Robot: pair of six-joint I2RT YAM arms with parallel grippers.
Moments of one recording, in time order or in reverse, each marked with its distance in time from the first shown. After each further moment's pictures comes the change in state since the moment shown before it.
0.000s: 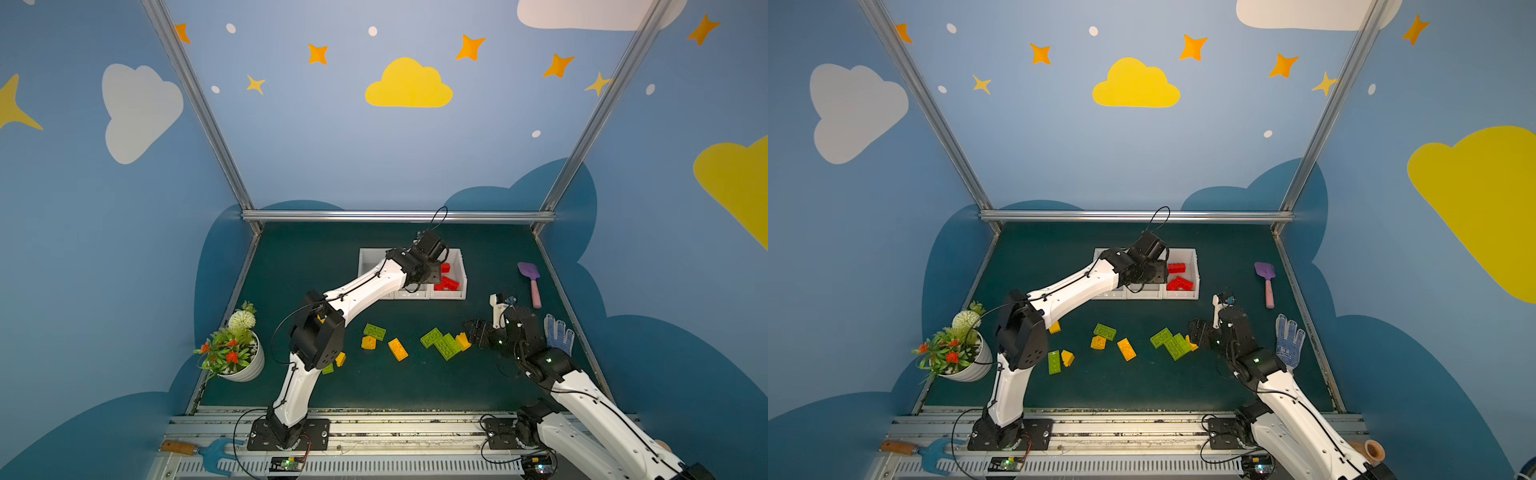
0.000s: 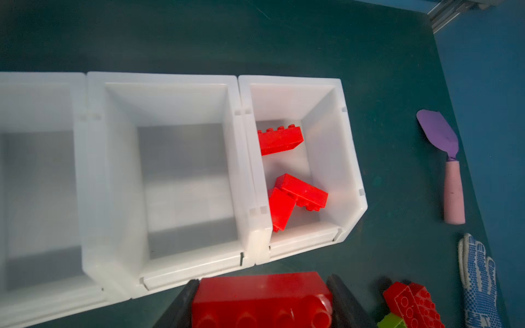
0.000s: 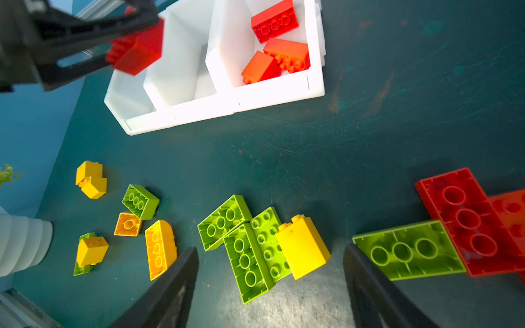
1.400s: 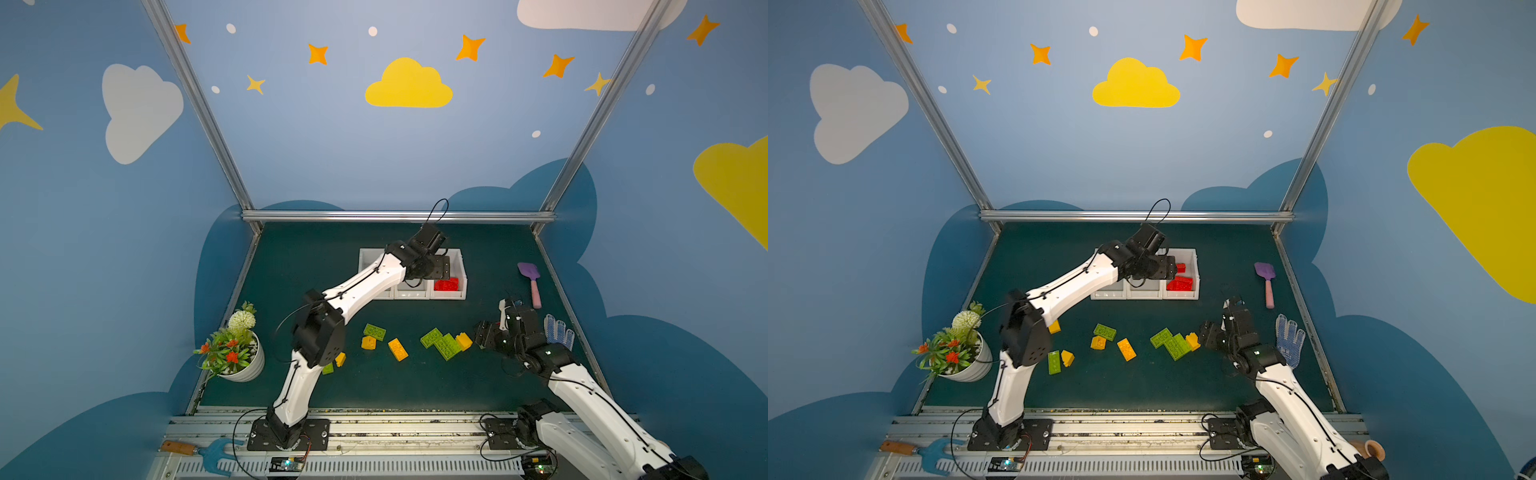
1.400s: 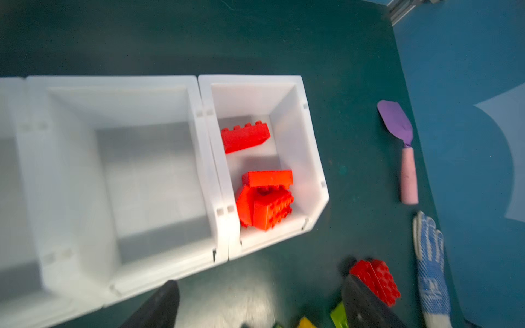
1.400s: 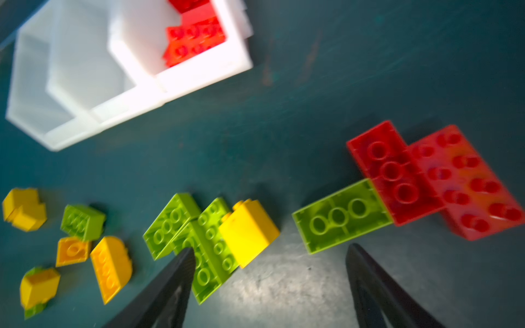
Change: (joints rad) left arm 0.021 -0.120 -0.089 0.020 0.124 0.013; right arm -0.138 0.095 0.024 -0.125 0.057 0.037
